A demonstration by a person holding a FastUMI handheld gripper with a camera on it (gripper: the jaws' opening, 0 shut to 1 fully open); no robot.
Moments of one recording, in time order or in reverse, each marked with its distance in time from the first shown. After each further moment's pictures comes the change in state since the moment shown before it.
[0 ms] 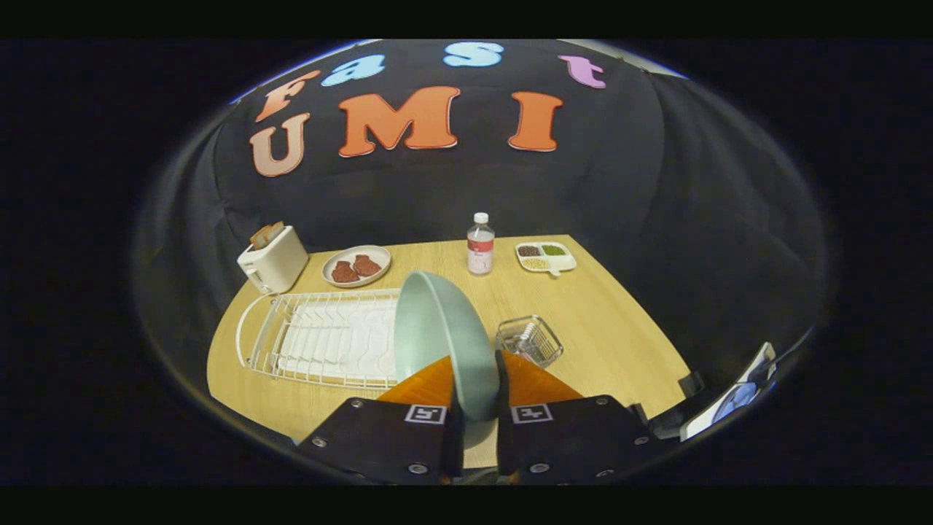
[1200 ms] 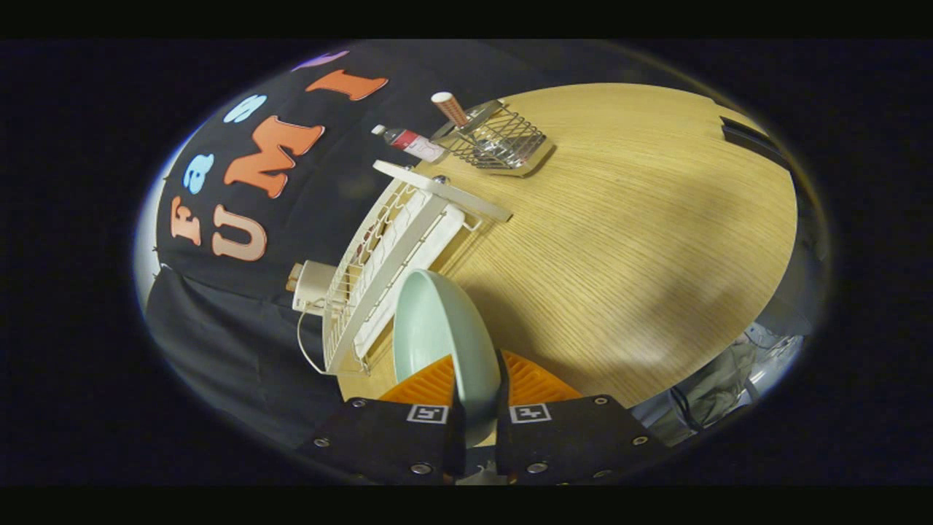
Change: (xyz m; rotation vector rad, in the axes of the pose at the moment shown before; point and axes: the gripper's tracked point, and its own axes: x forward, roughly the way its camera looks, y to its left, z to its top) arm 0.048 0.095 -0.211 0.803 0.273 0.342
